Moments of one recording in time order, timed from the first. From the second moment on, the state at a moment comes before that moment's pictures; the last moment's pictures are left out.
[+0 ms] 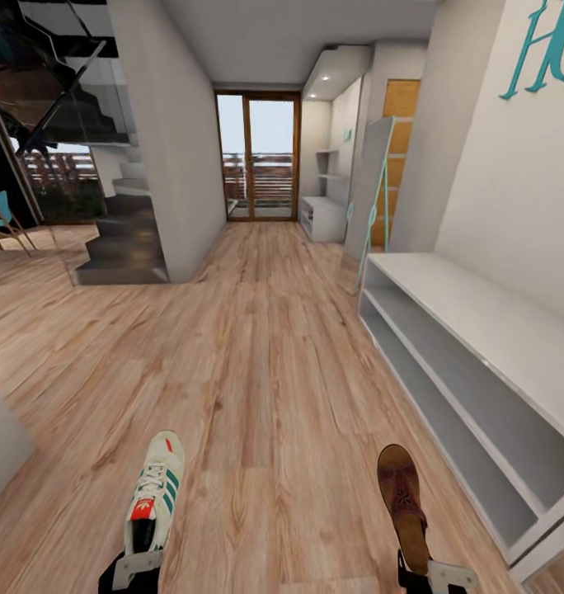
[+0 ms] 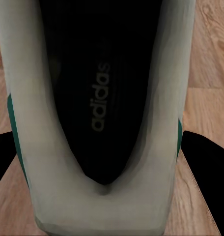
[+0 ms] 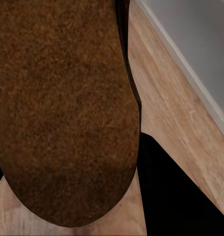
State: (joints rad) left arm -0.24 0.00 0.44 -0.40 -0.25 -0.53 -0.12; right arm -0.26 -0.01 -0.25 -0.30 0.20 -0.60 -0.16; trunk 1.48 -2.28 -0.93
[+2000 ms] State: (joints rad) left arm -0.24 0.00 0.44 -0.40 -0.25 -0.53 -0.12; right arm -0.26 -0.01 -0.25 -0.30 0.20 -0.60 -0.16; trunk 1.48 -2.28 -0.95
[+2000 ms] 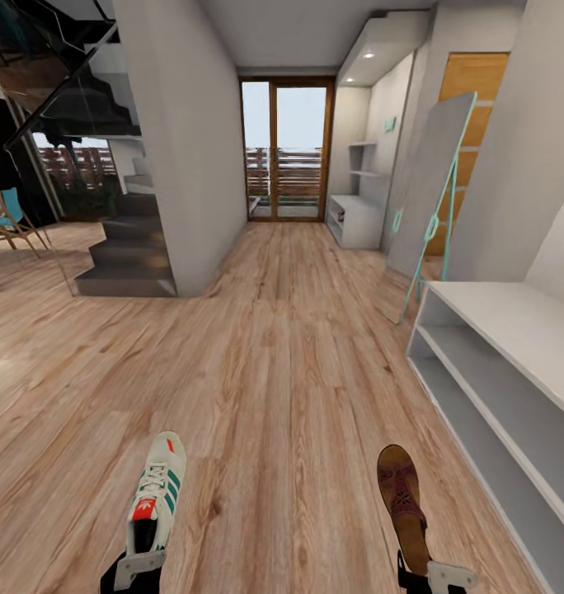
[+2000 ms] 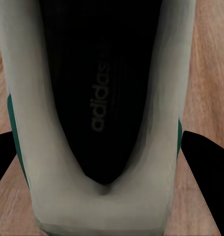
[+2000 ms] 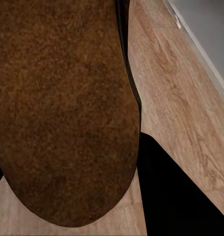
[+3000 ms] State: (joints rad) left arm -0.24 0.00 0.44 -0.40 -0.25 -0.53 -0.12; right arm -0.26 -0.01 -0.25 -0.30 0.20 -0.60 -0.16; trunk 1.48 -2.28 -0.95
